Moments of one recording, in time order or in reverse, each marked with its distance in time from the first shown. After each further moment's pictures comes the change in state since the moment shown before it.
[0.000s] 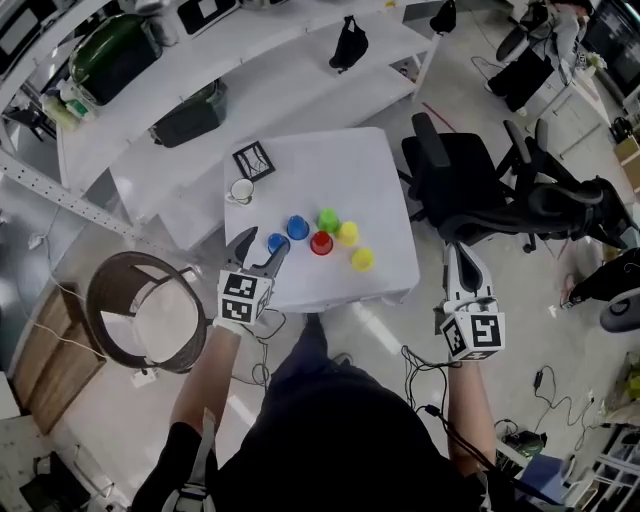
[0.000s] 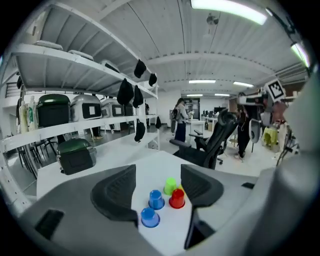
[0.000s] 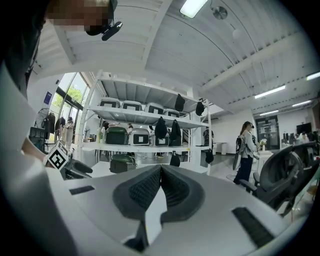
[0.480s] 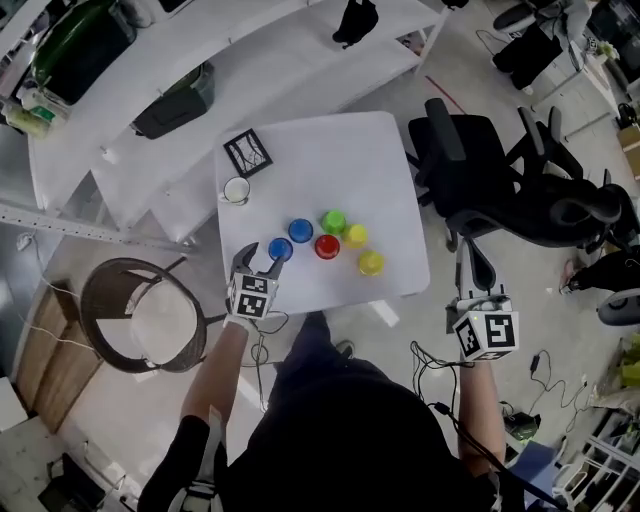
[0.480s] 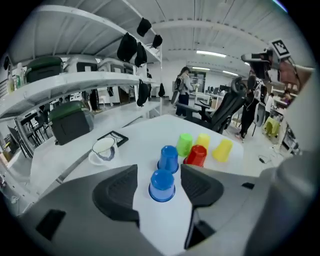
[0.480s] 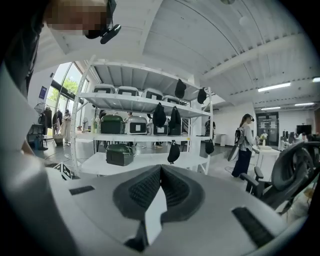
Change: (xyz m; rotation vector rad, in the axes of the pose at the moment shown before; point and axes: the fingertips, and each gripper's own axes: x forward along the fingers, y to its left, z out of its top) left arm 0.094 0.054 -0.152 -0.014 0.338 -0.009; right arm 0.088 -0.007 -0.025 -0.006 0.133 -0.008
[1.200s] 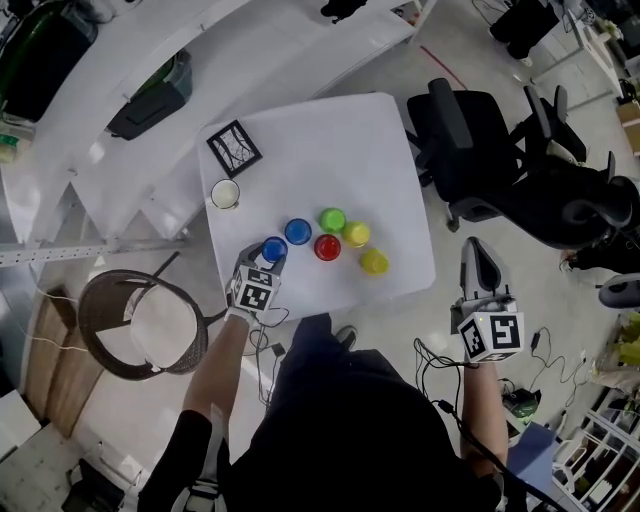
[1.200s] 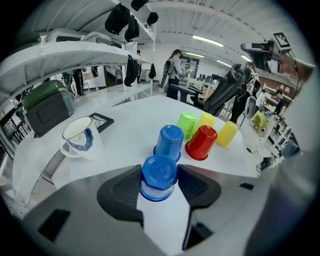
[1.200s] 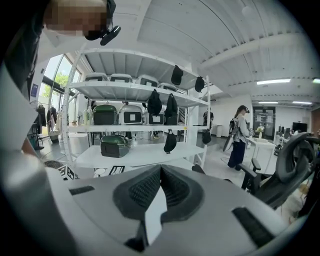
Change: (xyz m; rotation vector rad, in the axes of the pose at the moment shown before) left arm 0.073 0.003 -0.034 0.045 0.176 -0.141; right arm 0.047 -0.012 -0.036 0.029 0.113 -0.038
